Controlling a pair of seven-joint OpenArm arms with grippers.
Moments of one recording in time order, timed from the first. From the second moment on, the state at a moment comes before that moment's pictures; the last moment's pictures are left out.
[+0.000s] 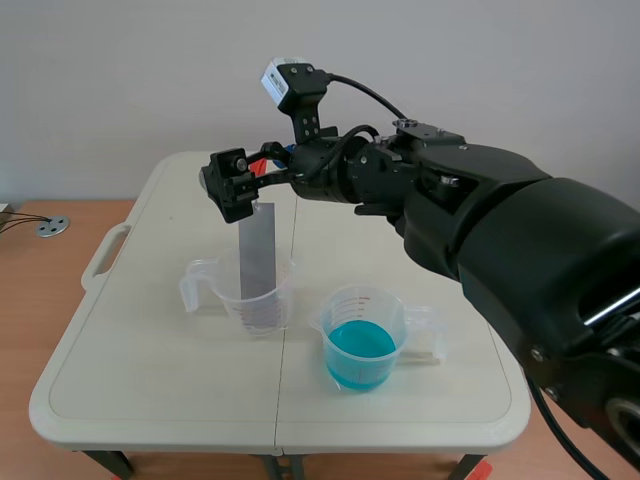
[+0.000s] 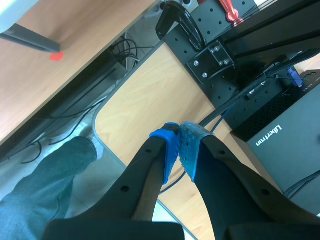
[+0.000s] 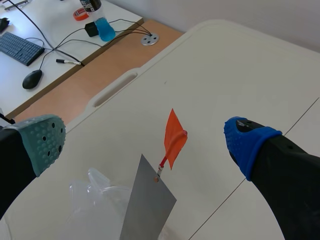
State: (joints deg) left arm 80.2 -40.3 -12.5 119.5 -13.8 -20.6 11.3; right arm 32.6 -1.0 -28.7 47.0 21.8 30.0 -7.1
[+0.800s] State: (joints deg) left arm 80.2 -40.3 -12.5 119.5 -13.8 -20.6 11.3; right arm 32.6 -1.0 -28.7 47.0 21.8 32.8 -9.9
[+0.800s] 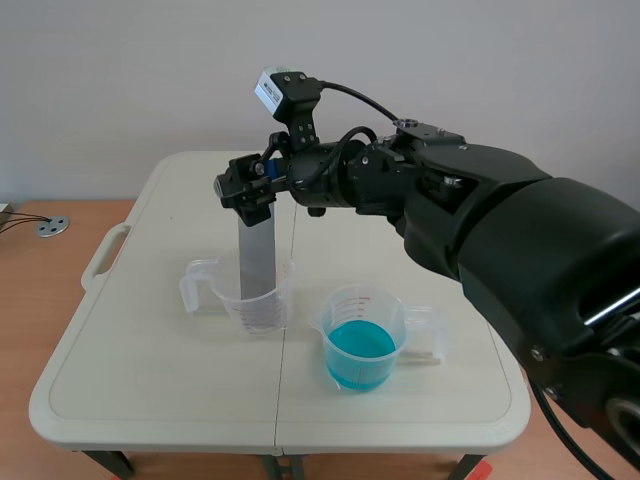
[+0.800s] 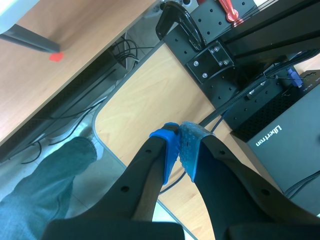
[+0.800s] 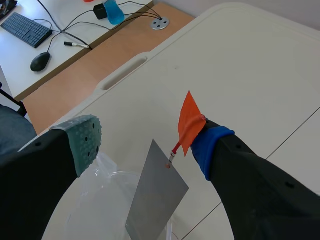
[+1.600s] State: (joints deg) left arm 80.2 -40.3 -12.5 119.5 -13.8 -20.6 11.3; right arm 32.6 -1.0 -28.7 47.0 21.8 32.8 -9.9
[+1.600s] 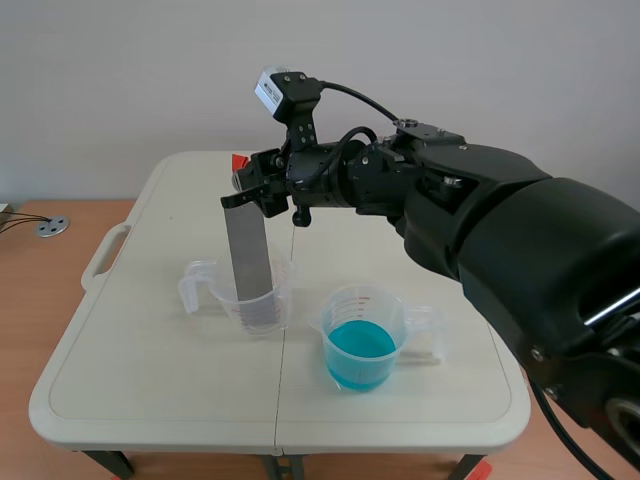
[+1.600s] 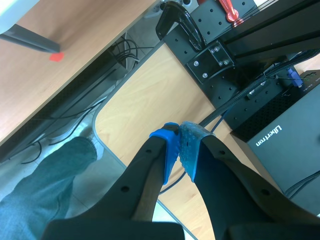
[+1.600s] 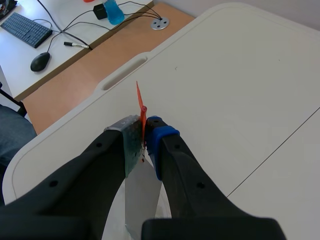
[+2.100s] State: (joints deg) left arm 80.2 -40.3 -12.5 119.5 -13.8 -20.6 11.3; right arm 31.5 -0.6 -28.7 48.5 21.8 44.4 -4.5
